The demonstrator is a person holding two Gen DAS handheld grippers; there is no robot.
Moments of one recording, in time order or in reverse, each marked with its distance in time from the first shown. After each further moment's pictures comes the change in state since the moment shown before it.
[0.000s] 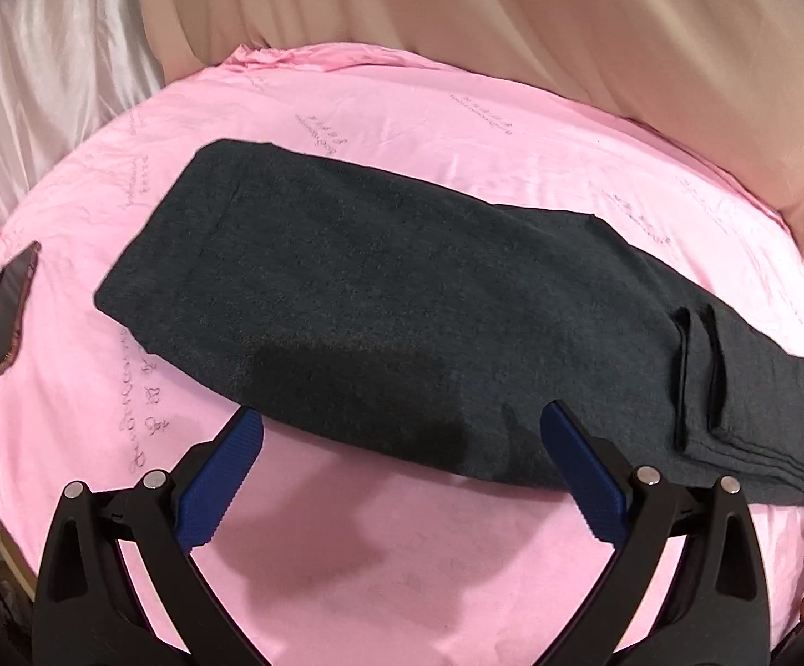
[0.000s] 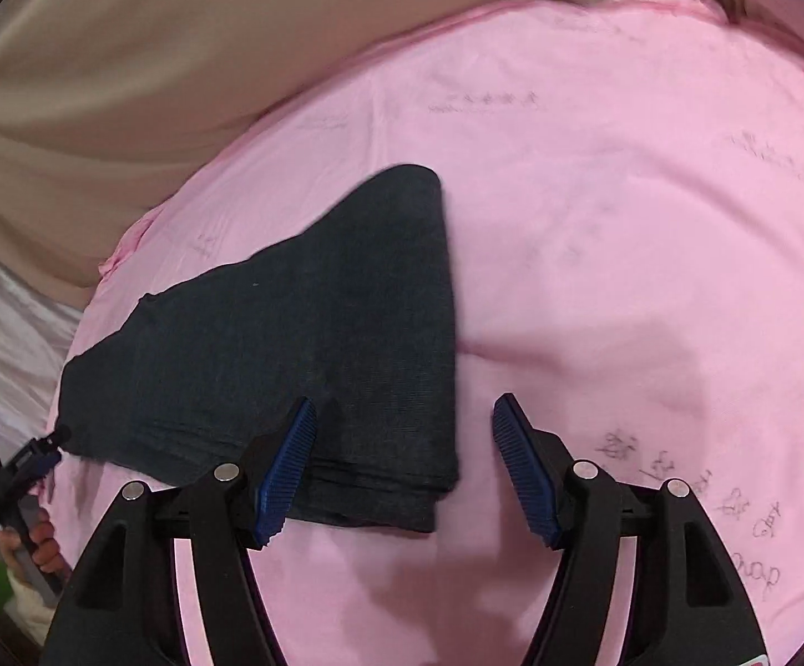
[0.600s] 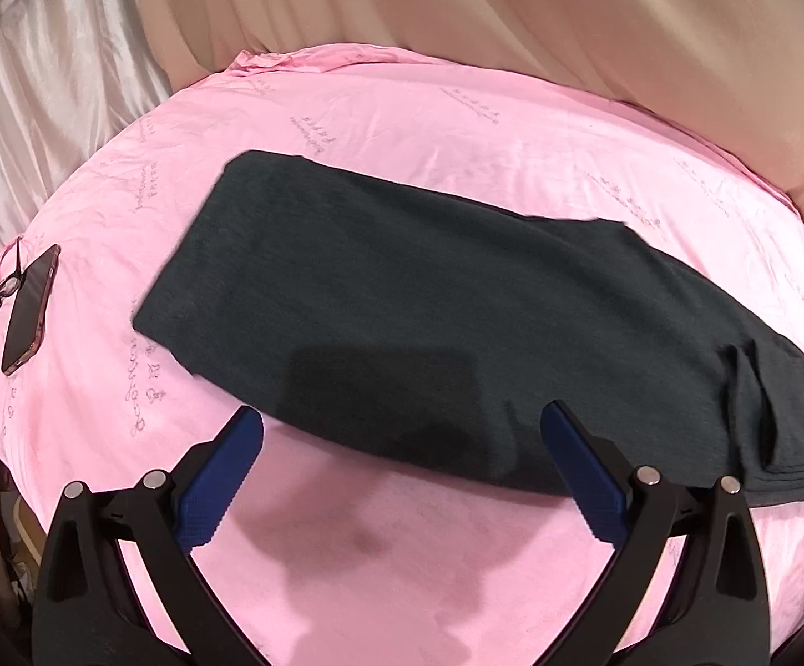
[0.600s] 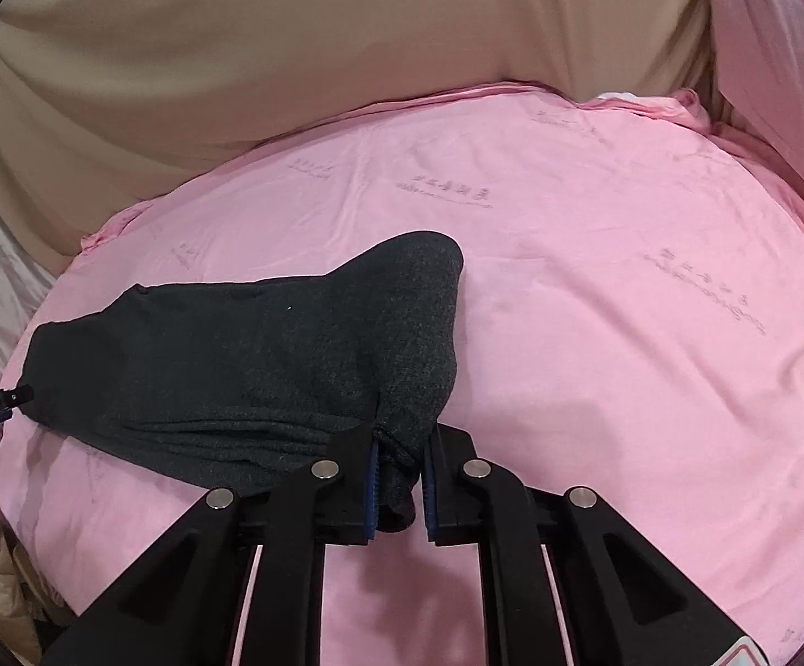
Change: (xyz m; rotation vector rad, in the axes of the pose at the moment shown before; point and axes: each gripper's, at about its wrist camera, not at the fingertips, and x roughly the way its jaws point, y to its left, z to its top) left arm -0.014 -0.029 -0.005 0.022 0.029 0.053; right arm -0.072 -0.041 0.016 -0.095 -0.121 -0.186
